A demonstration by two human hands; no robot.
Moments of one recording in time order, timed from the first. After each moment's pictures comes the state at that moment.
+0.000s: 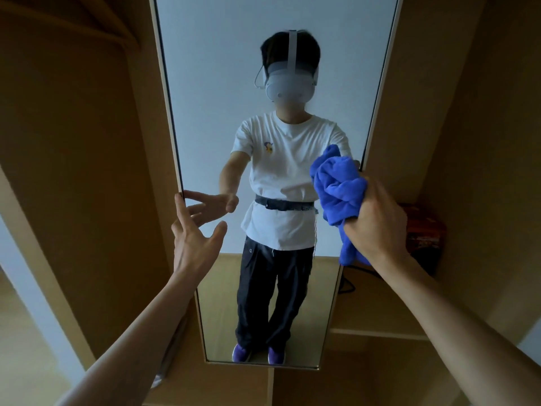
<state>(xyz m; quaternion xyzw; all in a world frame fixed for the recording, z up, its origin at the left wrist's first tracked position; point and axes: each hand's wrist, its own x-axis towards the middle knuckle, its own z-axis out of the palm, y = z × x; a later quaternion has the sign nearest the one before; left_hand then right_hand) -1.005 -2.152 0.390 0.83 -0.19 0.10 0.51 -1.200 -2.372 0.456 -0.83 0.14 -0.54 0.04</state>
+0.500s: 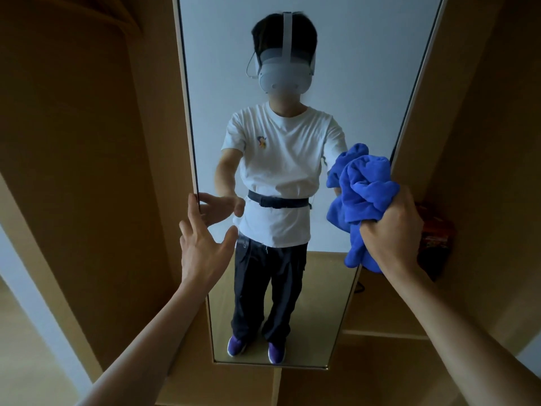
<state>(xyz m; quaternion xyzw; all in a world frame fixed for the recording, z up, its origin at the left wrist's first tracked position) -0.983 -2.143 0.381 0.83 -0.22 0.11 0.51 -1.171 -2.373 0.437 -0.79 0.16 -0.59 0.07</state>
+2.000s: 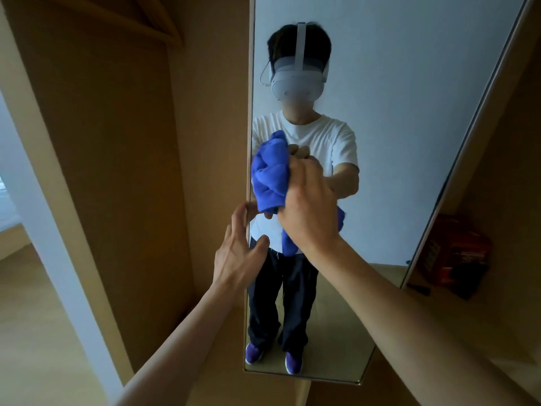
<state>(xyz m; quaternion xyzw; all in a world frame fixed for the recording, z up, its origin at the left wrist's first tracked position) -0.964 -2.105 0.404 0.79 -0.31 0.04 0.53 -1.030 -2.214 0.485 -0.85 0.11 -0.50 -0.06</state>
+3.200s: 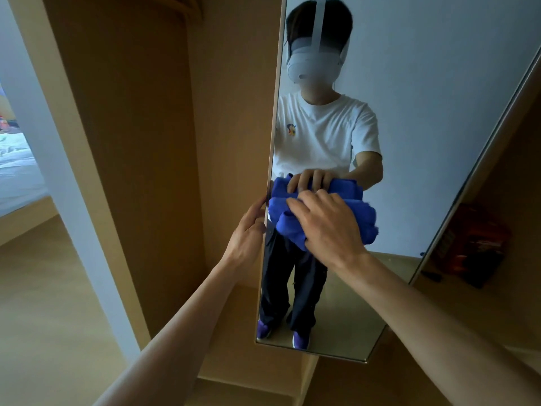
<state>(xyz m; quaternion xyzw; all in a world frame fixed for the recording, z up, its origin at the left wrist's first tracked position) -0.953 -2.084 0.389 0.69 -0.29 -0.15 0.65 -1.058 -2.216 0.435 -0.94 0.06 -0.28 -0.20</state>
